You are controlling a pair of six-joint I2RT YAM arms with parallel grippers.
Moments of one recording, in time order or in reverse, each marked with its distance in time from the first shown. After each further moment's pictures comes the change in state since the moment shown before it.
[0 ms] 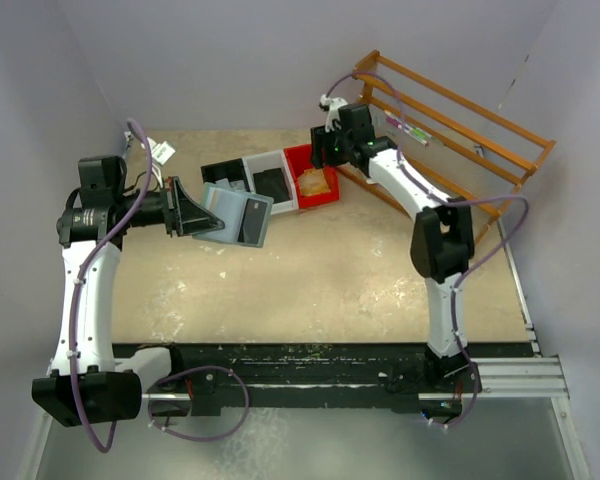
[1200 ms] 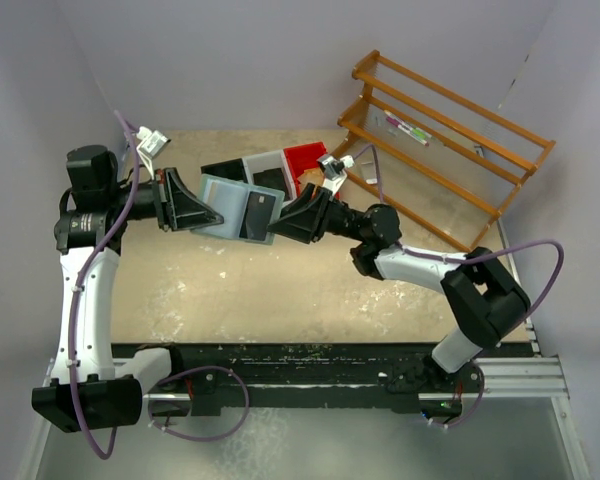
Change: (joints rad) left arm 0.000 -0.030 0.003 0.249 0.159 -0.272; right arm 0.296 -0.589 -1.096 1.778 -0.563 1.131
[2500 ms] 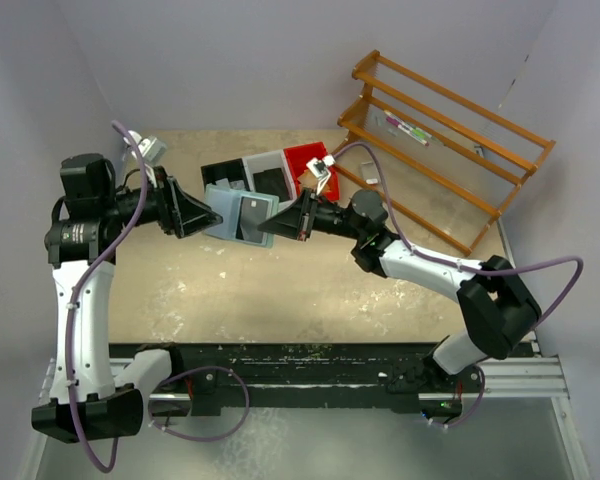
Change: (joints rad) left arm 0.001 -0.059 0.072 -0.185 -0.380 0.289; right arm 0.019 -0.074 0.053 -0.566 0.075 -0.227
